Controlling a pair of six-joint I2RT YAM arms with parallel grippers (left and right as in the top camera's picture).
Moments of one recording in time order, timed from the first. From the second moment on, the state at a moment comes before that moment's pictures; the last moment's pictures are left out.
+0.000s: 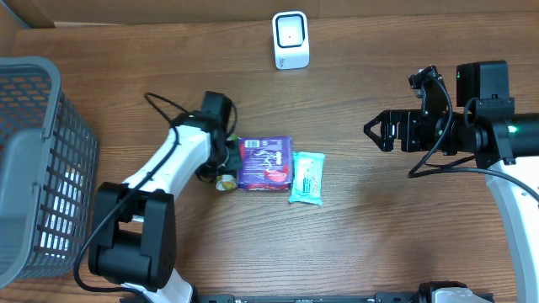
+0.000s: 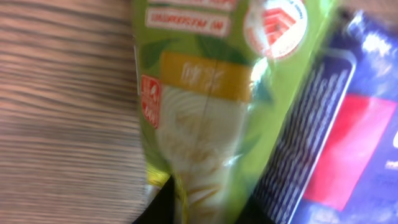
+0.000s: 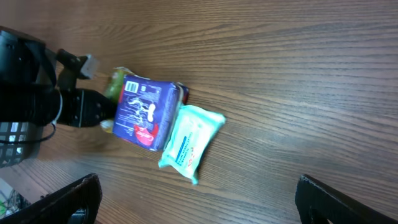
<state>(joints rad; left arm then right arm) -0.23 1.79 1.13 -0.83 0.02 -0.38 0.05 1.35 1.37 -1.08 -0.51 0.04</state>
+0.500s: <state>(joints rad) -0.08 1.79 1.98 -1.40 -0.15 -0.36 0.05 1.35 1.37 -1.09 -0.51 0.04</state>
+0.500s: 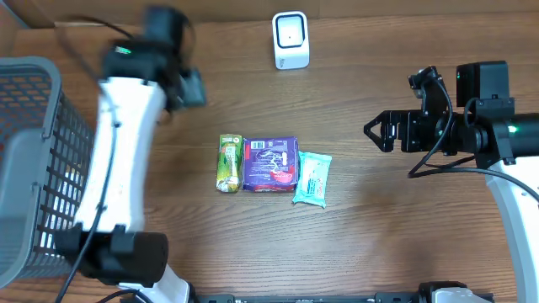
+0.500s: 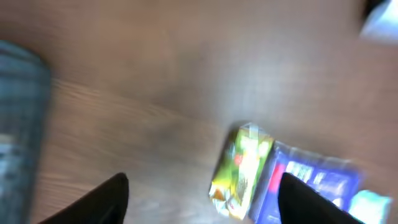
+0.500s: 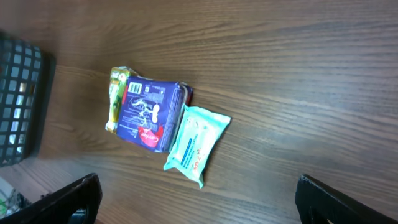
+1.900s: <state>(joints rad) 0.96 1.77 1.43 -0.90 0.15 -0.27 0.05 1.35 1.37 -1.06 -0.51 0.04</state>
